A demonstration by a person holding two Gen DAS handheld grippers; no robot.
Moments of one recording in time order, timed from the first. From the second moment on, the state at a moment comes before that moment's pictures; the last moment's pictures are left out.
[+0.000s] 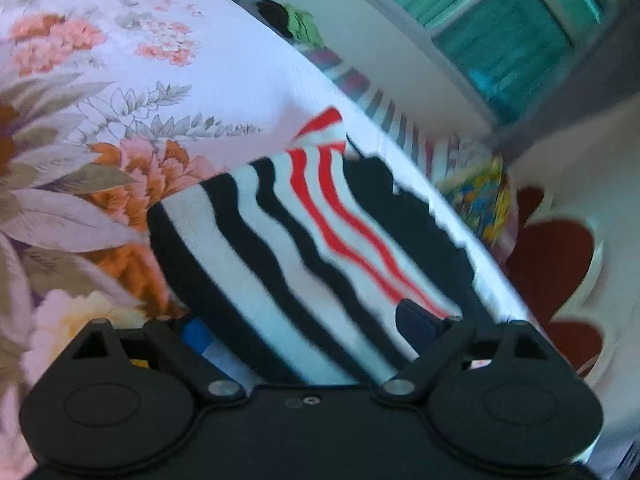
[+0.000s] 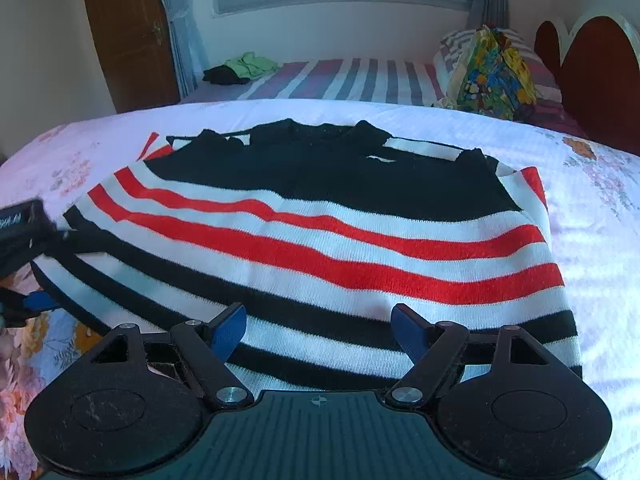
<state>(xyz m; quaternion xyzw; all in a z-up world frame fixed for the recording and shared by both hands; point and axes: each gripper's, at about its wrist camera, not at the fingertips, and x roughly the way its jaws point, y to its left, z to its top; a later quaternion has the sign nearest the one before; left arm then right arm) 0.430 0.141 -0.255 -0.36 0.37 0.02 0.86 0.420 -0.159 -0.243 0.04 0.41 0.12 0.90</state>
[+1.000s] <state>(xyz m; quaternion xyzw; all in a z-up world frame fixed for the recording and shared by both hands) 0.443 0.110 -0.203 -0.30 0.26 -0.07 0.92 0.451 -0.144 -0.266 -0.01 0.37 0.08 0.93</state>
